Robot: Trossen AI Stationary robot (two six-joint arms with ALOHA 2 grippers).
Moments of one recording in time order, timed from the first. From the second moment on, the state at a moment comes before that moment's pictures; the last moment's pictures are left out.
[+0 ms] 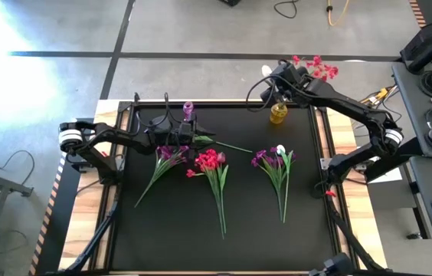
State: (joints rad) left arm 0.36 1.56 0.55 1.06 0.37 0.04; right arm -0.70 1.45 1.30 -0.67 0.47 0.03
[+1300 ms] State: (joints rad) left arm 0.35 1.40 0.56 0.61 0.32 0.19; right arm -0.26 1.17 0.82 -0.37 0.66 0.13
